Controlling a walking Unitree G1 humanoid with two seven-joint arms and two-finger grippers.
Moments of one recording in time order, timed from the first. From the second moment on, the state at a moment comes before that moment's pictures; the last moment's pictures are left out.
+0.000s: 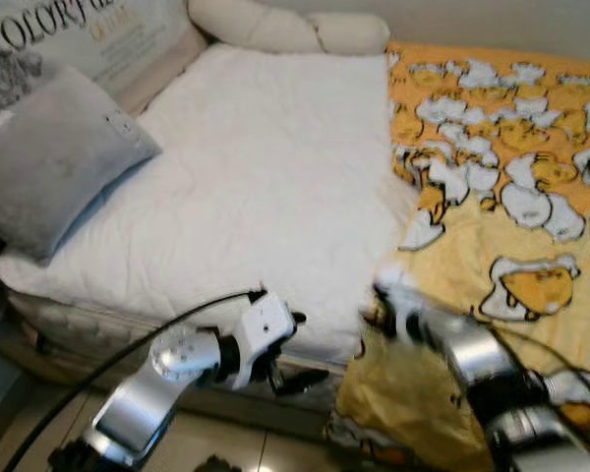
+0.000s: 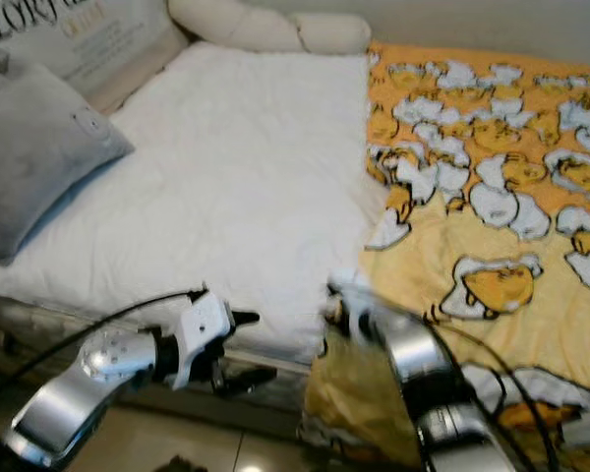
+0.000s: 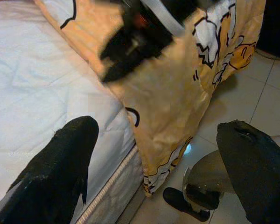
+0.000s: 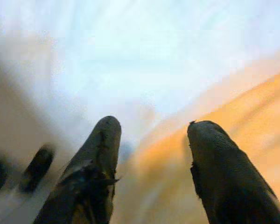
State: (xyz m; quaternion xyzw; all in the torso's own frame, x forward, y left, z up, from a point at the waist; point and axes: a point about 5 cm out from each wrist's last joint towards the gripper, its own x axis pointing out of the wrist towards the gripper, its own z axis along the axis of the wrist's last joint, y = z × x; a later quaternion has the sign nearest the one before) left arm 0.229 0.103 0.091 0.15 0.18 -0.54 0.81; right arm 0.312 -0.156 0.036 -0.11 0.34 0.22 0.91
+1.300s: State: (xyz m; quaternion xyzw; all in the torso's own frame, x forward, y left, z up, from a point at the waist) left arm 0.222 0.100 0.097 0.14 0.18 -0.55 0.80; right arm 0.318 -0.145 0.011 -0.13 0.39 0.02 0.91
